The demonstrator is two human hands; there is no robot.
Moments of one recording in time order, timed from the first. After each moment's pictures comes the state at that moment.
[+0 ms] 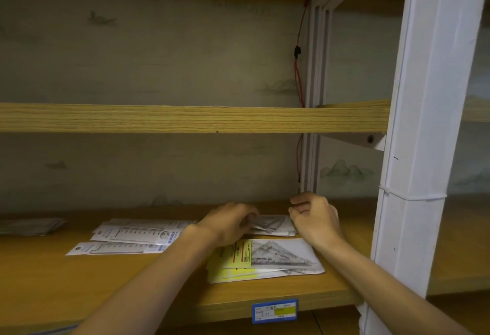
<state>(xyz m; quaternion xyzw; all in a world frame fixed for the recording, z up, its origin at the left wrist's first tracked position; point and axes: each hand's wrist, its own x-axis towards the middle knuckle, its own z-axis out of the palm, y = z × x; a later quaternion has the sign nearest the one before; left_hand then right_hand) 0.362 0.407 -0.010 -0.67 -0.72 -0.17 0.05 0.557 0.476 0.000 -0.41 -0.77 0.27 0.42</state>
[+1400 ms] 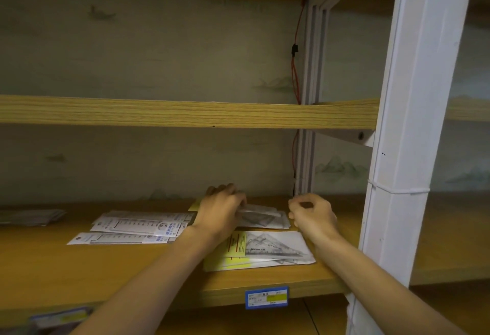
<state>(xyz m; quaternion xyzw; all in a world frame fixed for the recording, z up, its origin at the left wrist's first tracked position) 0.387 0.384 -0.005 -0.60 -0.72 -0.20 0.27 0.566 0.470 -0.004 -0.44 -0.67 0.42 0.43</state>
